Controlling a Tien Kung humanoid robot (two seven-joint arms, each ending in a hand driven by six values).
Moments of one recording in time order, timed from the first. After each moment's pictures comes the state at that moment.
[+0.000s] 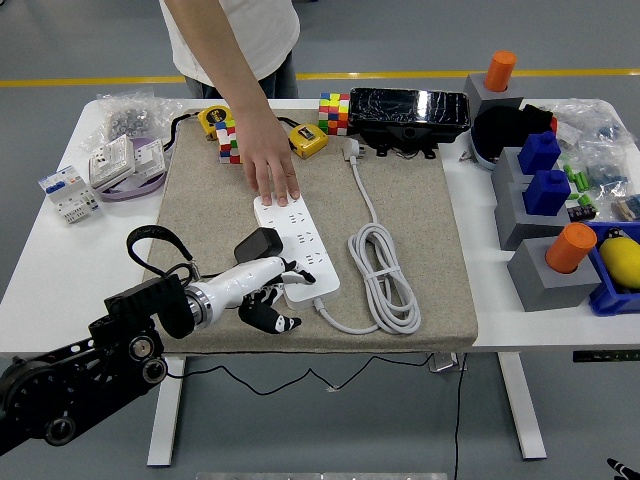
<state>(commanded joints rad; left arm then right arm) -0.46 0.33 -0.64 -1.42 1.60 -0.05 0.29 0.07 -0.26 1.22 0.31 -0.76 0.01 -0.15</state>
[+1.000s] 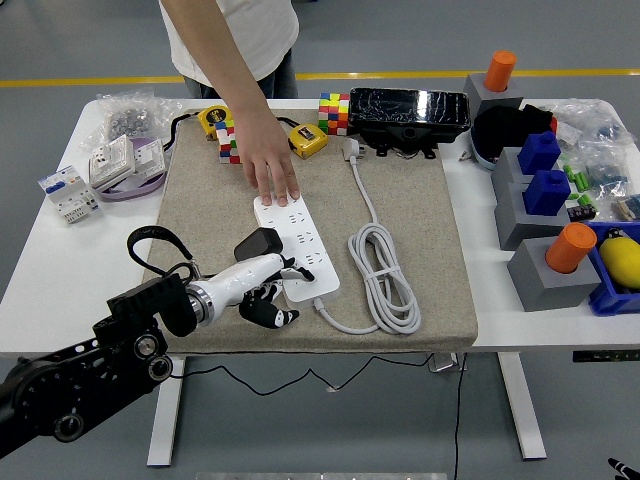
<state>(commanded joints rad) -0.46 0.31 -0.64 -1.38 1.61 -0.03 0.28 0.07 -0.25 1.23 0.31 -0.76 0.01 -0.15</state>
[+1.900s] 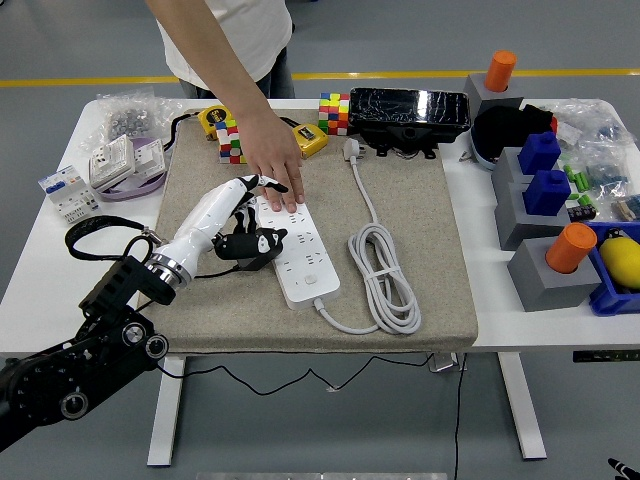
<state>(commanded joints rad) -0.44 0.31 -0.71 -1.28 1.61 0.42 0.03 0.07 -0.25 1.23 0.31 -0.76 0.01 -0.15</state>
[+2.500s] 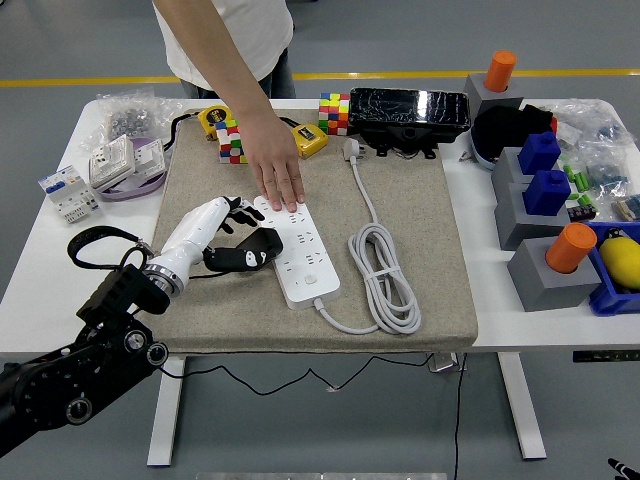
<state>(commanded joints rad) -0.44 0.30 -0.70 -1.24 1.63 0.40 0.15 0.06 -0.25 1.23 0.31 -0.76 0.01 -0.14</state>
